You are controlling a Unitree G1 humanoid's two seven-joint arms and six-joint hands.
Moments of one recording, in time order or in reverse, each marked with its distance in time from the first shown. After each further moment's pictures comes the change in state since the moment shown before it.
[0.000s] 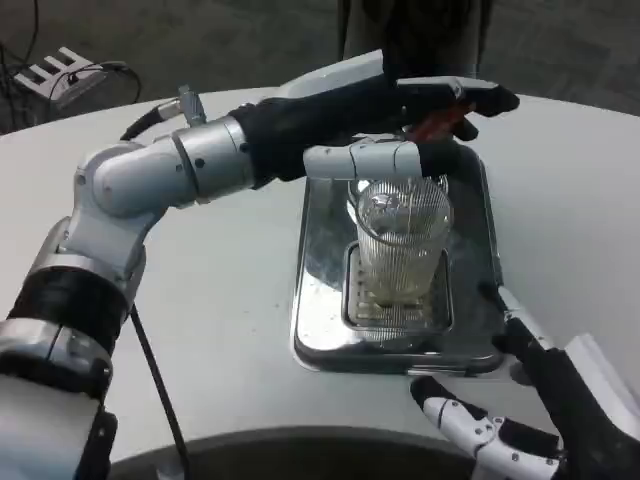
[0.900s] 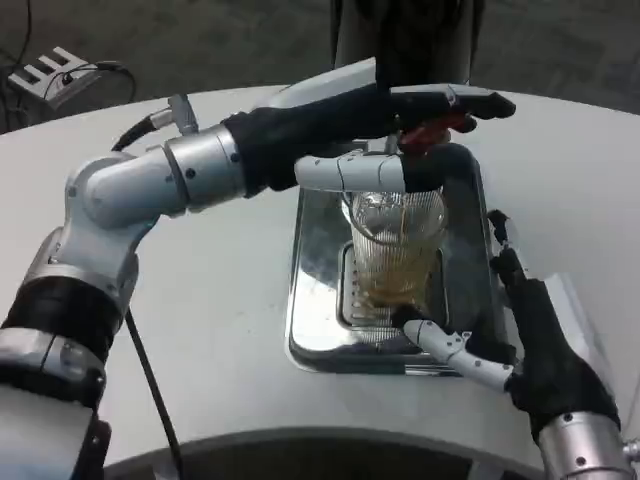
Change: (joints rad) left arm 0.026 0.010 0.015 -0.006 -0.030 -0.041 -0.017; right arm -0.345 -0.027 -0.085 0.517 0.298 -0.133 -0.445
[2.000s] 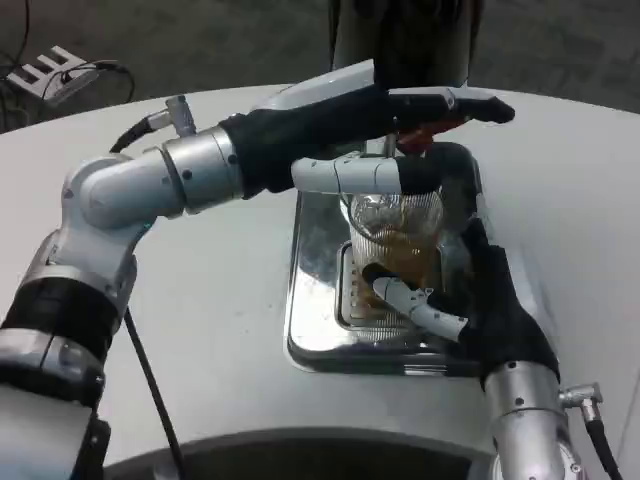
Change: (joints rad) left arm 0.000 0.000 0.009 0.013 -0.008 -0.016 -0.015; right arm -0.249 0.018 0.004 0.335 0.114 -0.041 -0.186
